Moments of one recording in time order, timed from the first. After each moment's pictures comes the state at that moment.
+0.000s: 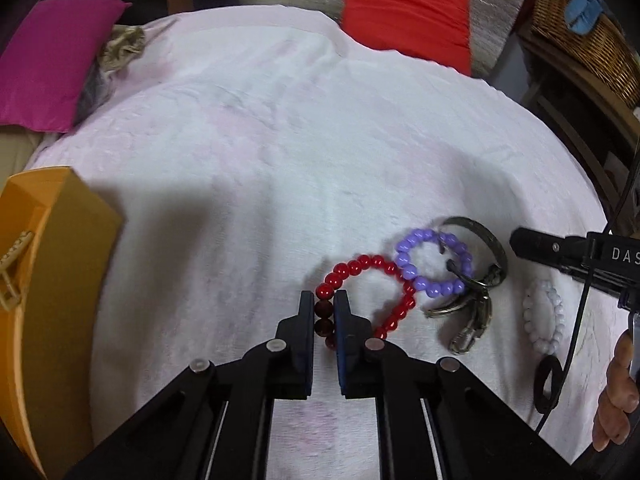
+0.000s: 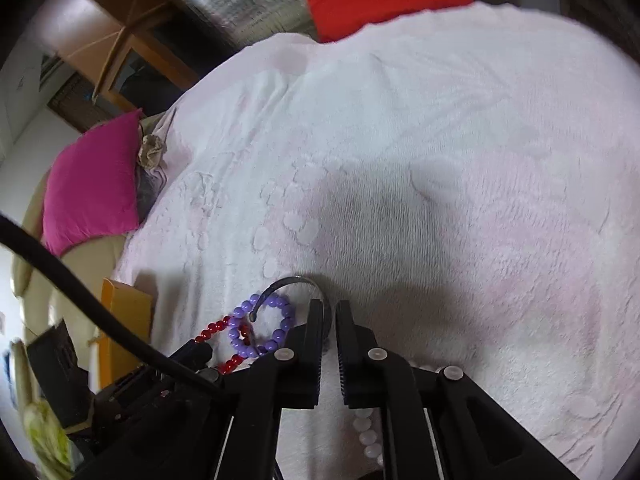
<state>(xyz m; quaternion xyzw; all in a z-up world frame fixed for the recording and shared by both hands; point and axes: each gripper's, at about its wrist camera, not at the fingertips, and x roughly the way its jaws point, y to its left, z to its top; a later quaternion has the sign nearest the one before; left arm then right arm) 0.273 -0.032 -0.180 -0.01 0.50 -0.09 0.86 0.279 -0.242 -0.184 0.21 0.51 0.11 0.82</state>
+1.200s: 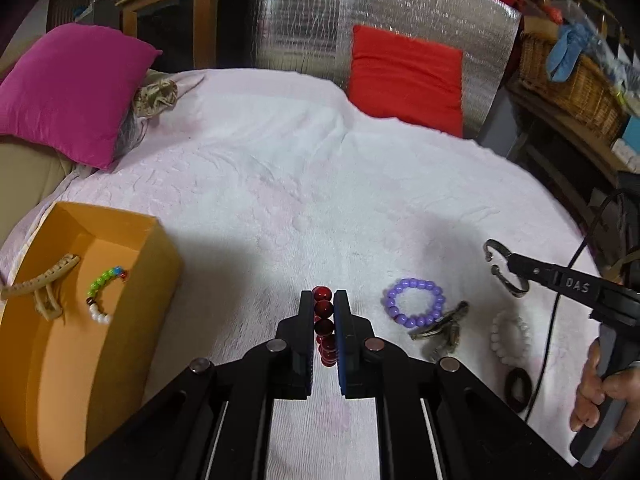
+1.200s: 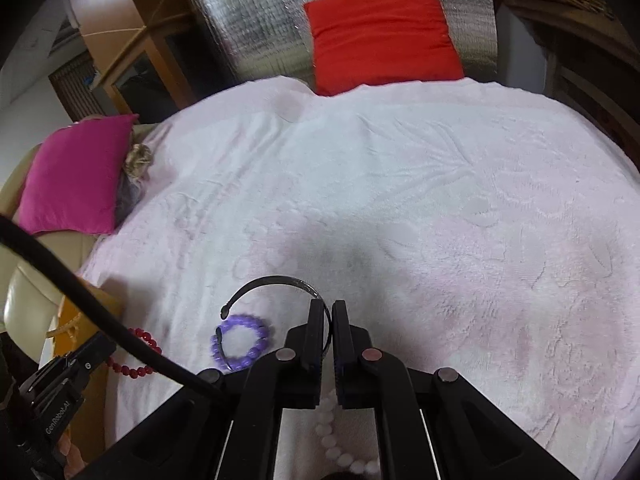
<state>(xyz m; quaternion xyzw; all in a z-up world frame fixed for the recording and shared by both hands) 0.235 0.000 -0.123 -0.03 0.41 -0.09 0.91 0.252 -0.240 -0.146 0.11 0.44 0.06 0.89</state>
